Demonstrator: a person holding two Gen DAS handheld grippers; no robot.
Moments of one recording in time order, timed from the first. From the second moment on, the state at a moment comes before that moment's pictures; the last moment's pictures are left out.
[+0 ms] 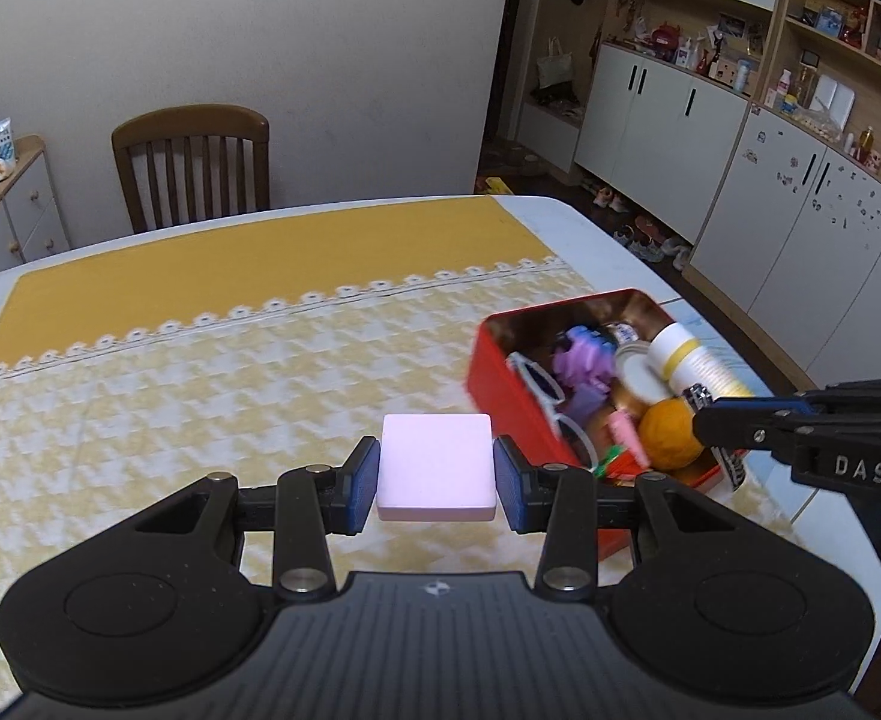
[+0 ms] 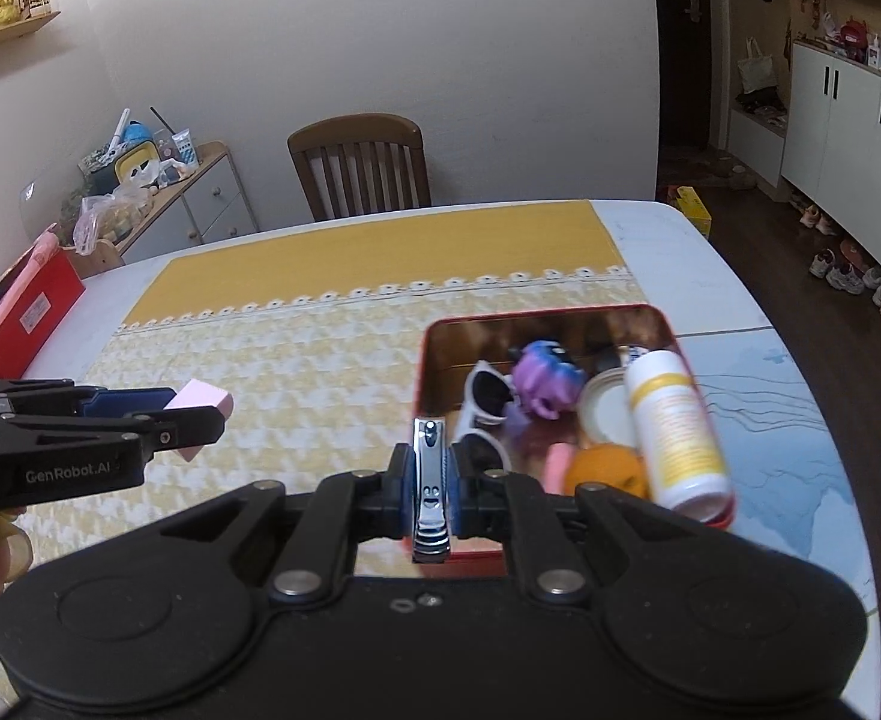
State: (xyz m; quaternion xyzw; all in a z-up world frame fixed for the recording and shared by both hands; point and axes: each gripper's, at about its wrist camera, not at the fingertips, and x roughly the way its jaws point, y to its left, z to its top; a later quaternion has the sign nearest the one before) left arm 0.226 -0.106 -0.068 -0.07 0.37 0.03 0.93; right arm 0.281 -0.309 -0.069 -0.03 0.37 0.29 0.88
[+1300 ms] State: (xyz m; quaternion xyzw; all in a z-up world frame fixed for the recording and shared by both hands) left arm 0.345 -0.218 -0.146 -0.04 0.47 0.00 0.88; right arm 0.400 -0.322 -0.123 -0.08 0.44 0.32 0.84
